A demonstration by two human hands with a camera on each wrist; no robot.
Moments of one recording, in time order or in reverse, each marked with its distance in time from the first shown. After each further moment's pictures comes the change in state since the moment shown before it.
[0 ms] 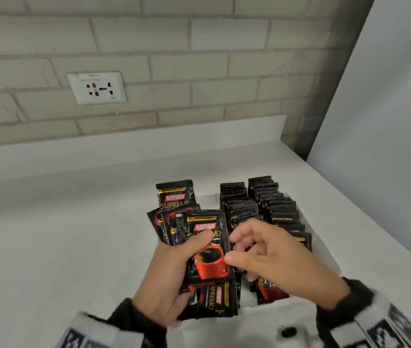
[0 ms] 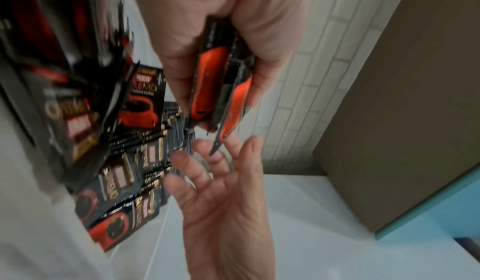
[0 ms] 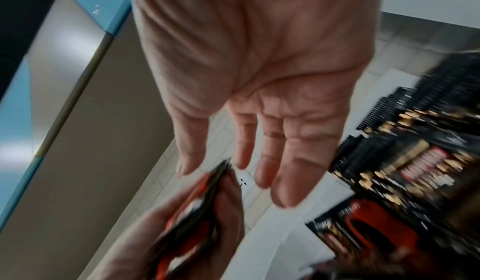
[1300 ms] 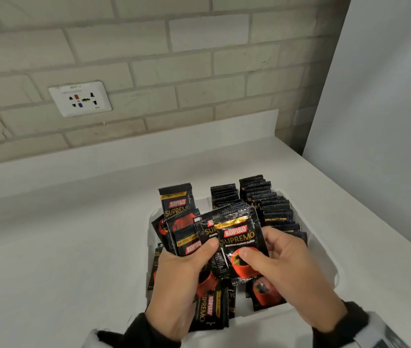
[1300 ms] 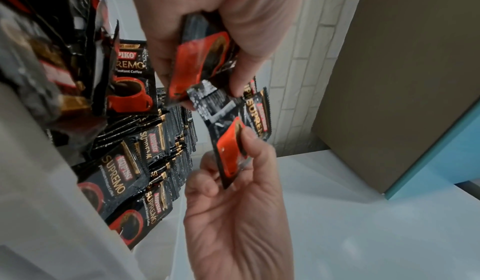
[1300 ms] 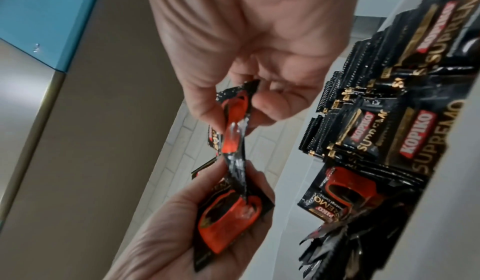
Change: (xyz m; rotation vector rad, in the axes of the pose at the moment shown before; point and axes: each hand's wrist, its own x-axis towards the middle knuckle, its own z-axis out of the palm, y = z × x) left_hand 0.013 -0.019 0.023 0.090 0.164 0.103; right_hand -0.005 0.034 0.001 0.445 0.305 -0.043
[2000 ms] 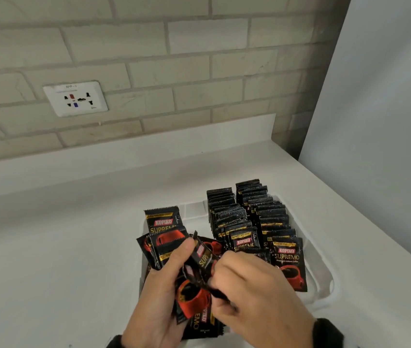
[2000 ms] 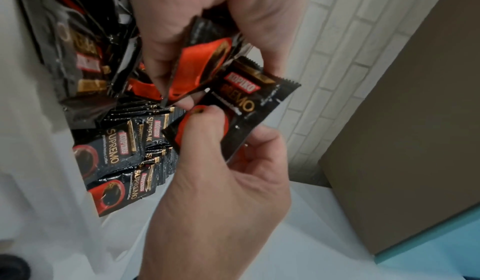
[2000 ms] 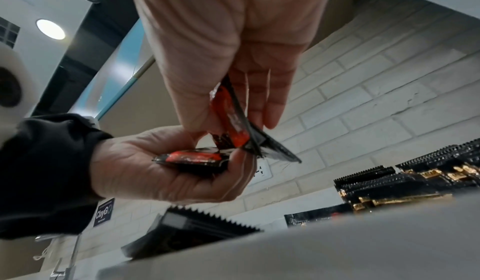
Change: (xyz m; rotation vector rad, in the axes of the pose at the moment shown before) left_hand -0.008 0.007 -0.008 -0.300 -0.034 -0.212; right_hand -0.007 0.003 0.020 -1.053 -0.083 -0.852
